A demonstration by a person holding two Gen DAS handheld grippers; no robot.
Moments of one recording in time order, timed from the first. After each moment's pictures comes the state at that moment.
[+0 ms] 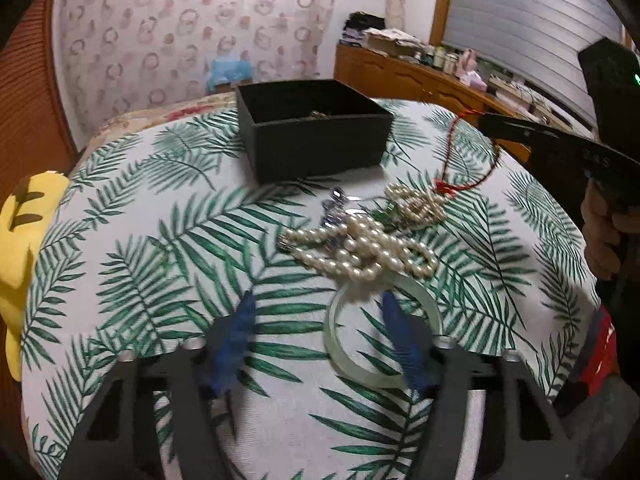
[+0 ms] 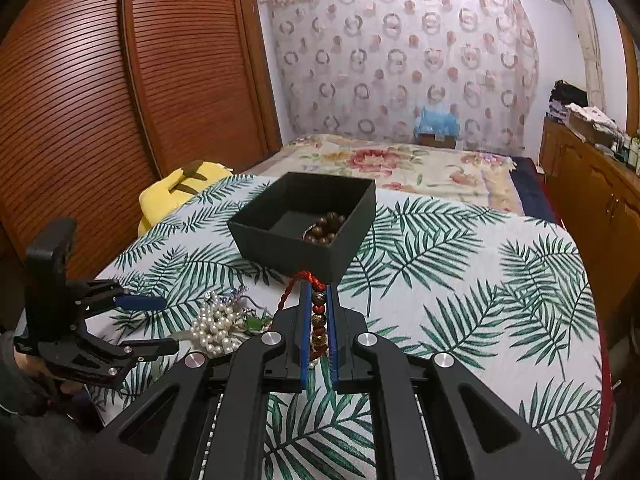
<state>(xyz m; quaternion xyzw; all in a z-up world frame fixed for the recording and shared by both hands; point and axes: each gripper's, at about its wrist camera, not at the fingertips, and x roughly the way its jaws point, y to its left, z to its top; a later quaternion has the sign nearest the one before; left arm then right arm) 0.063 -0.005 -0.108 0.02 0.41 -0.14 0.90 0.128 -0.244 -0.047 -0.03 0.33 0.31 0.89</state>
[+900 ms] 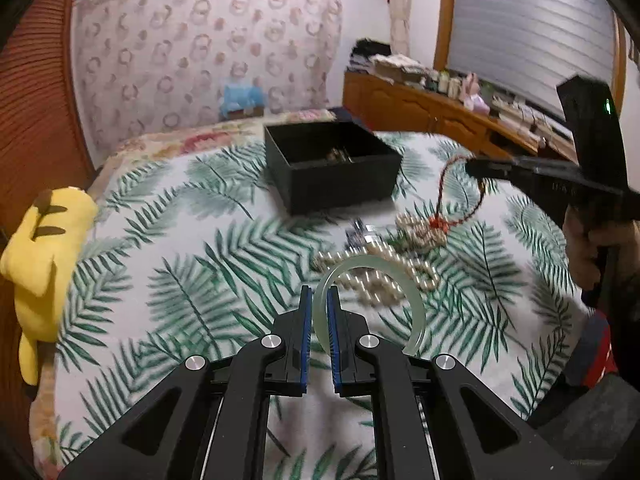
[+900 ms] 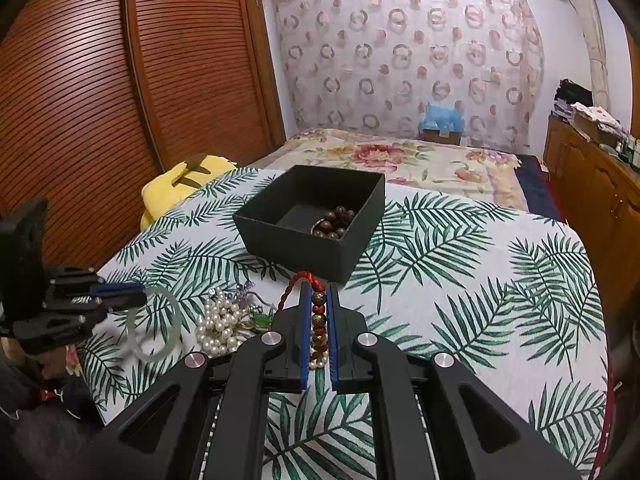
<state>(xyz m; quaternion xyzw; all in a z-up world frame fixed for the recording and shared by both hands) 0.040 0.023 -0.073 0.02 0.35 -0.12 0.93 0.128 -0.232 -0.048 -0.04 0.33 0.32 0.89</state>
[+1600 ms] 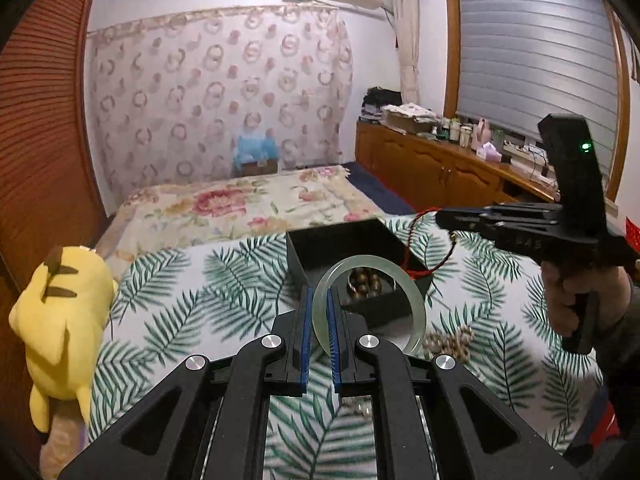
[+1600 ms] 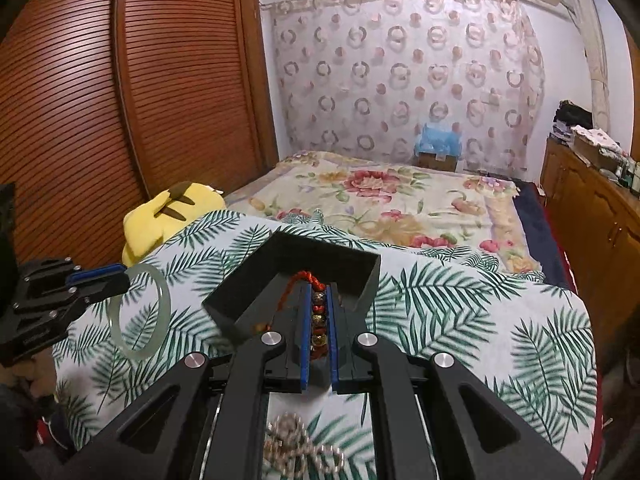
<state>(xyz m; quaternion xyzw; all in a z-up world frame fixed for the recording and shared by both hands) 0.106 0.025 -0.021 0.02 0.27 -0.10 0.96 0.205 -0.198 -0.019 -0.04 0.30 0.31 0.90</state>
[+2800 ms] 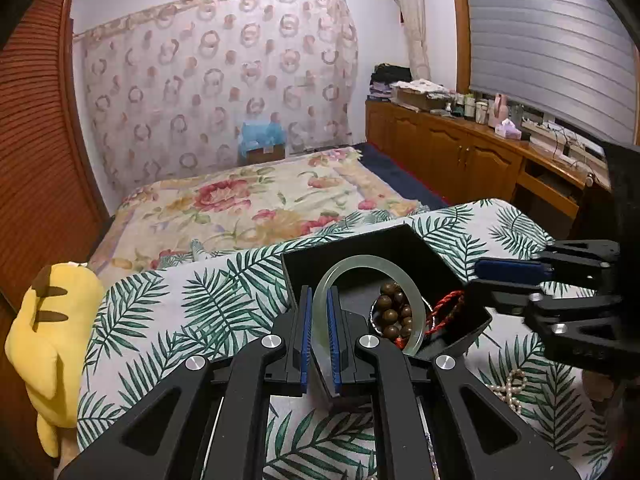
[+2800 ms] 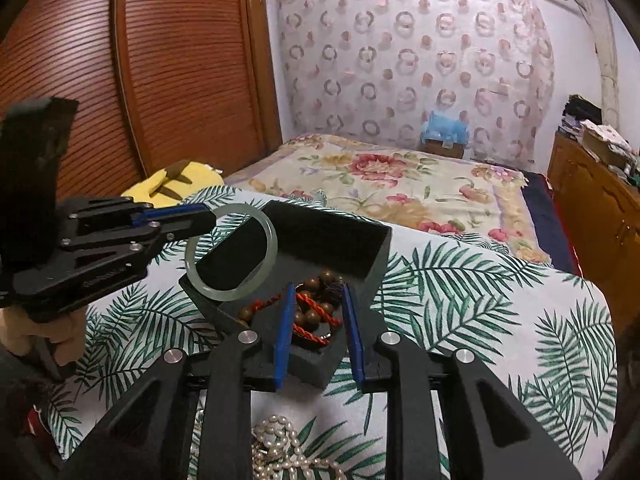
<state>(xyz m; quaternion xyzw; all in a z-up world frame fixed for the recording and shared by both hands) 0.197 -0.002 -0.045 0.05 0.31 -0.08 0.95 0.212 -0.191 -0.052 -0.05 0.32 0.32 0.89</state>
